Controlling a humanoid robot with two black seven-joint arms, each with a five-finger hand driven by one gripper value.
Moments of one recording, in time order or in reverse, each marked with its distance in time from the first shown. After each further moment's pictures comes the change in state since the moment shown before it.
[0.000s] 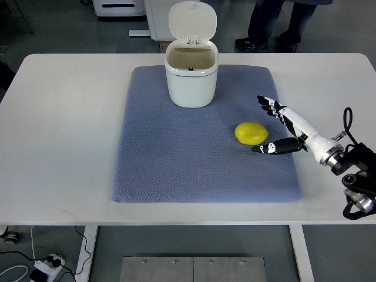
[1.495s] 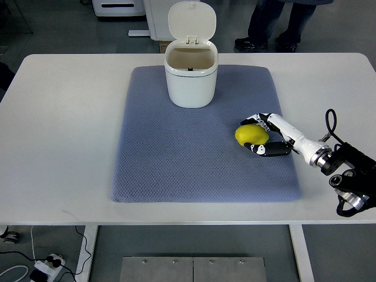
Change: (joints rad) left arm 0.000 0.000 -0.001 0.000 0.000 0.000 0.000; right arm 0.094 0.080 -0.173 -0.080 0.011 -0.034 -0.002
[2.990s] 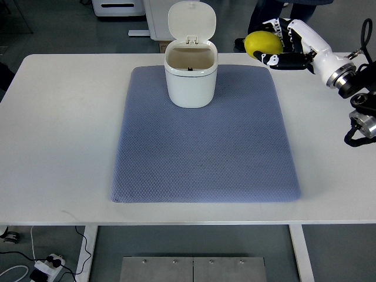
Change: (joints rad) left arm 0.000 0.000 0.000 0.000 0.000 0.000 0.000; right arm 0.363 -0.062 0.002 0.046 0.264 0.052 -0.028
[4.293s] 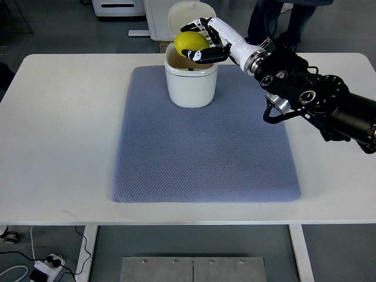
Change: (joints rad) left arm 0.000 0.000 0.000 0.000 0.001 0.000 0.000; right arm 0.031 0.550 -0.002 -0.594 0.029 0.168 -0.138
